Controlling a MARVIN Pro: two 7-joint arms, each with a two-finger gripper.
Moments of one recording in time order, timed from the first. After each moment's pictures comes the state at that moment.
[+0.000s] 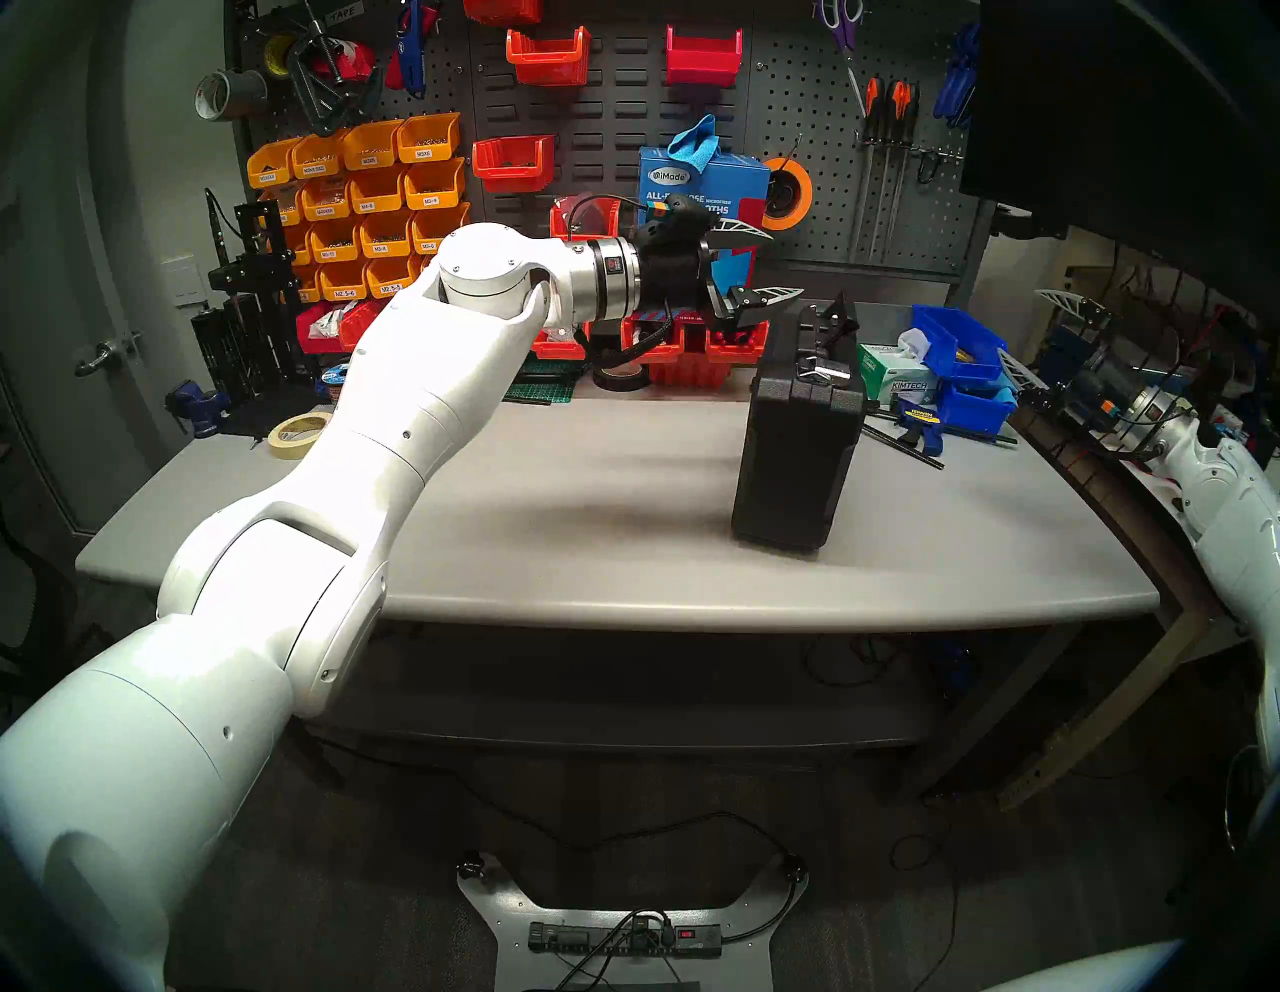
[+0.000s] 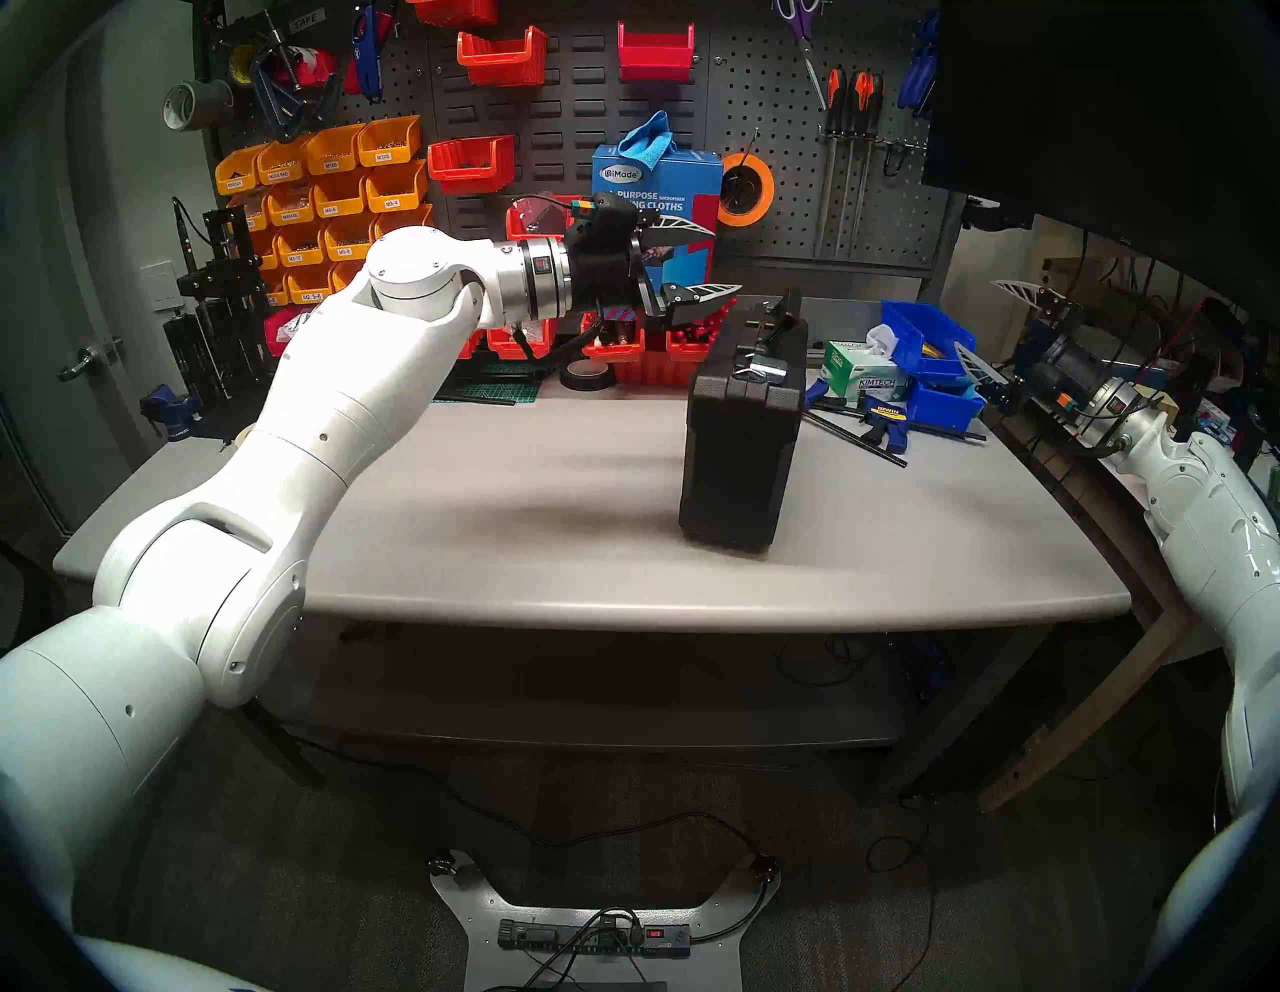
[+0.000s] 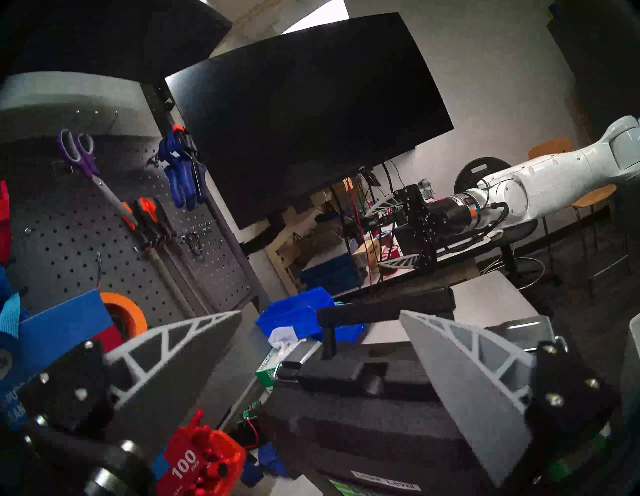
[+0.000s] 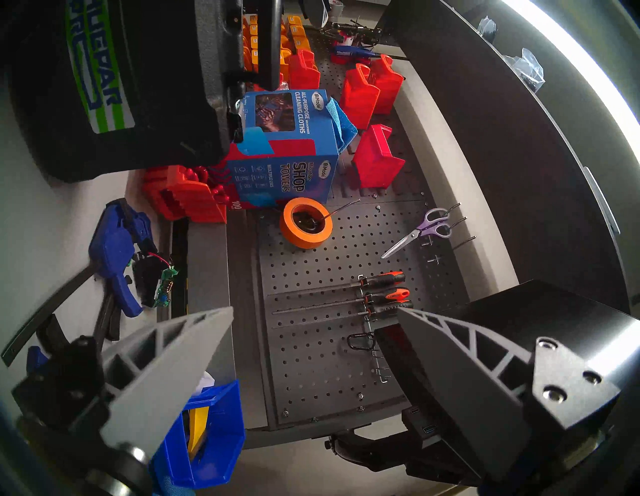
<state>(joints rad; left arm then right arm) 0.49 -1.40 -1.07 -1.03 -0.32 -0.08 -0.99 -0.93 -0.42 1.11 -0.95 -0.35 -0.96 -0.20</state>
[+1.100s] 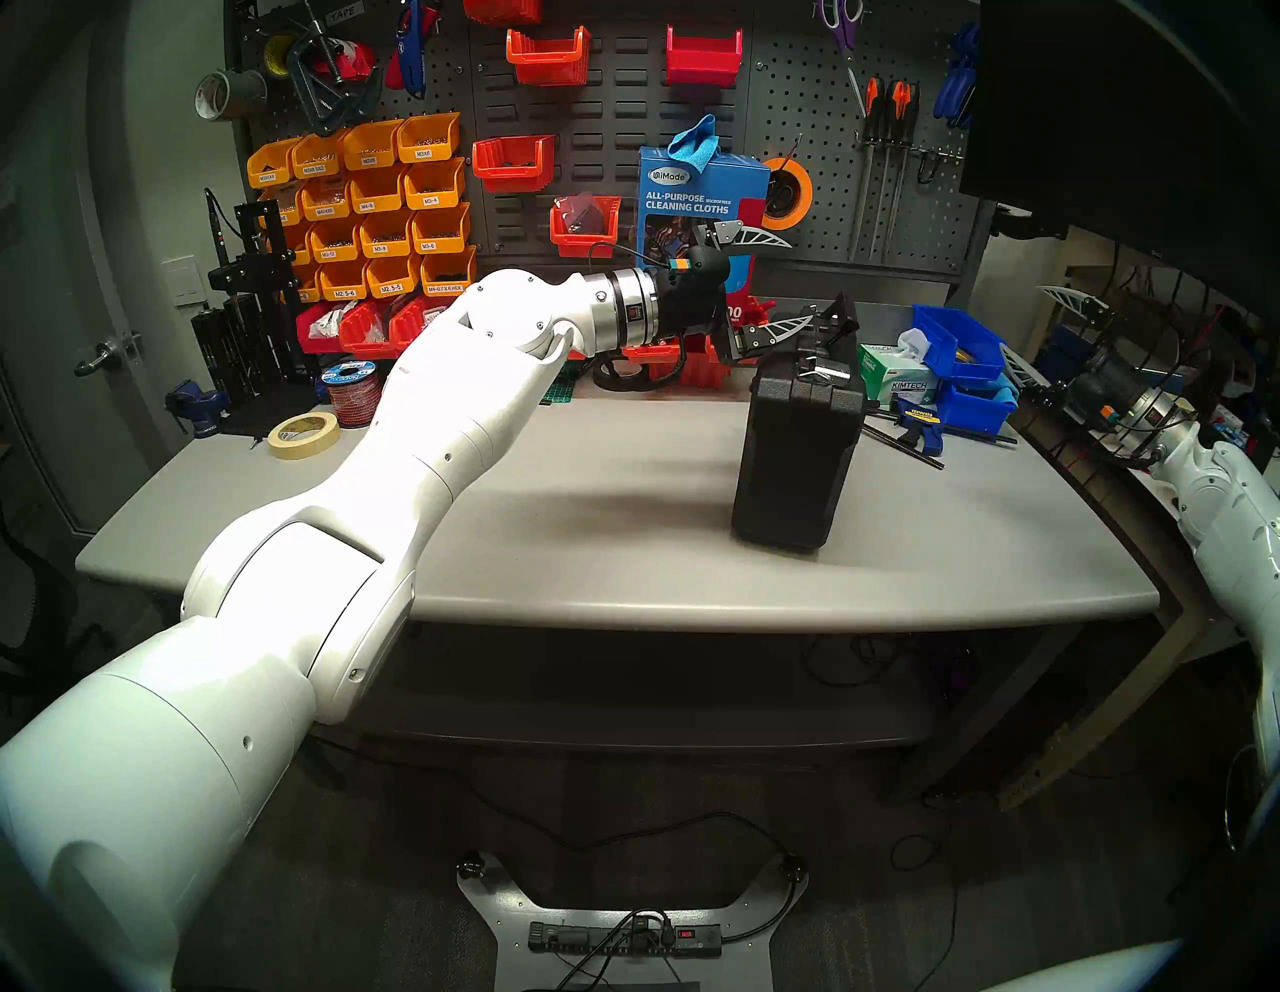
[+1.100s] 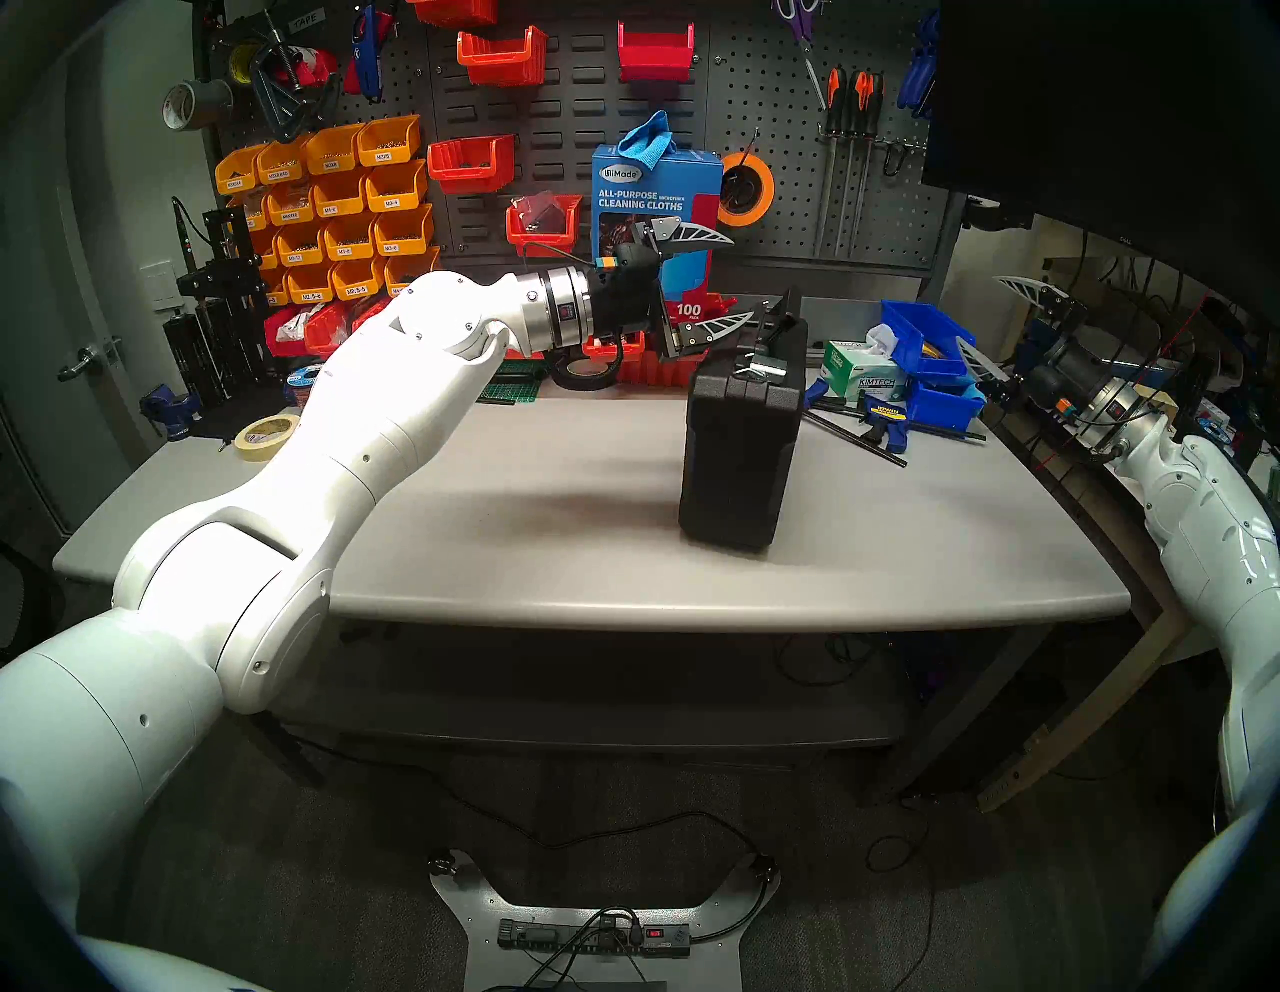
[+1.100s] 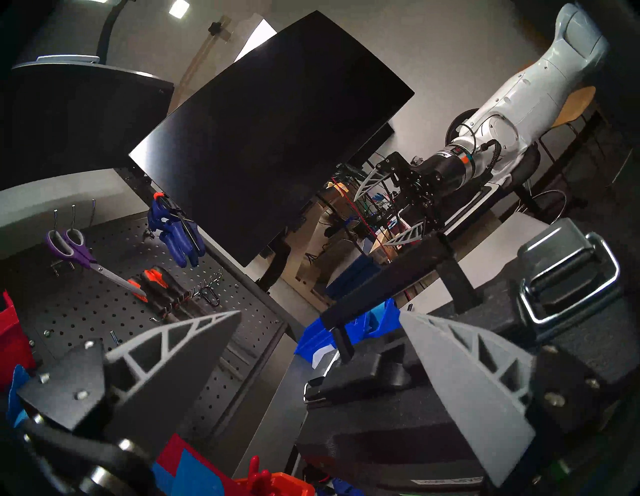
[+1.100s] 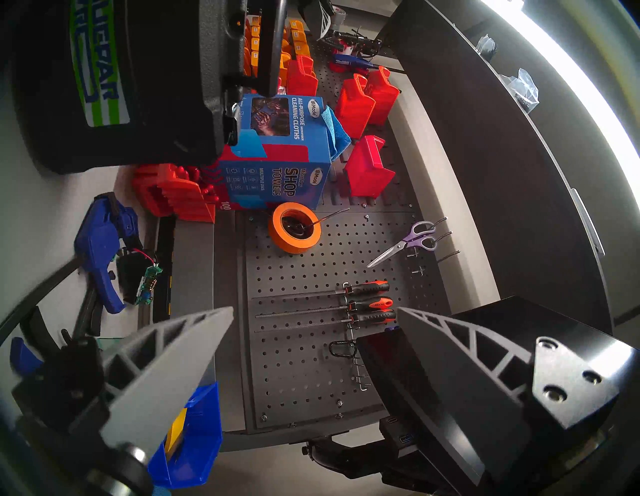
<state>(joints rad) 0.47 -1.46 -1.05 -0.86 -0.13 -0.54 -0.92 -0.94 -0.42 1.12 -0.95 -0.47 -0.96 -0.32</state>
